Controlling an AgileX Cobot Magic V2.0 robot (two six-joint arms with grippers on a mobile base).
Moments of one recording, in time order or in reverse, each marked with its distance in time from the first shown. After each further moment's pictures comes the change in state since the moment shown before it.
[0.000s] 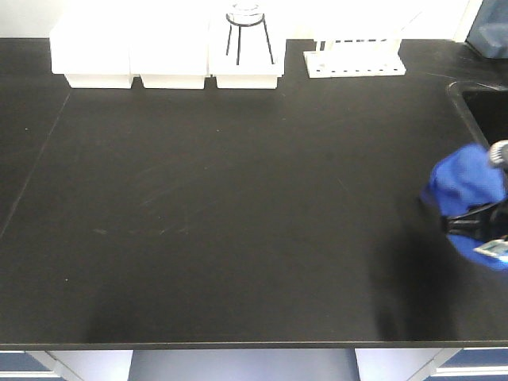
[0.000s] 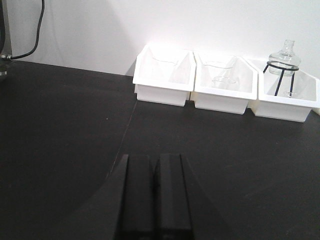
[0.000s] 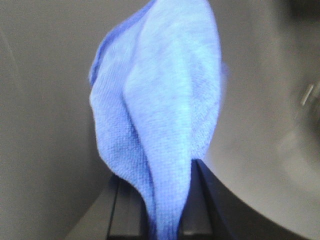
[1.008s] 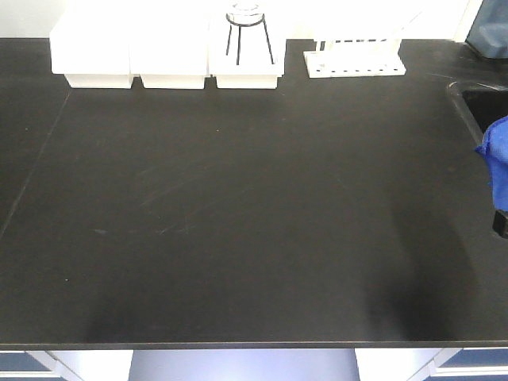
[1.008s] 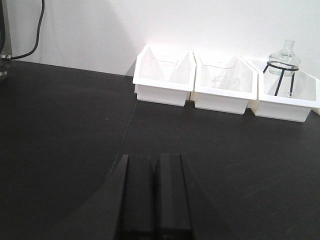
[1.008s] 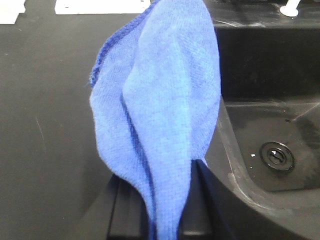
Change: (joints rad) left arm 0.000 0.000 0.000 0.000 0.000 0.000; right arm 0.000 -0.369 0.007 0.004 0.139 0.002
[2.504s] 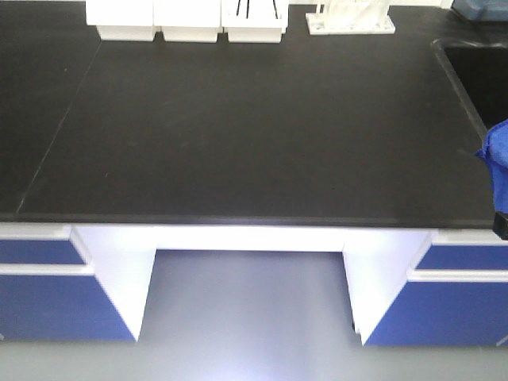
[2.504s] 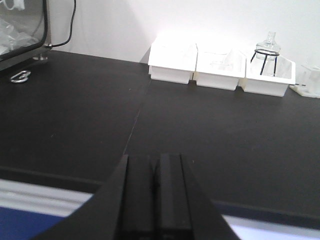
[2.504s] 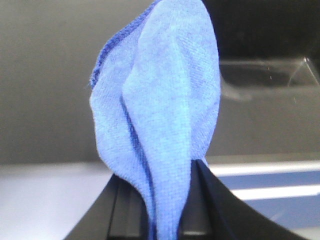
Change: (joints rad) left arm 0.000 0.000 0.000 0.000 0.000 0.000; right arm 0.000 0.000 0.000 0.000 0.014 0.000
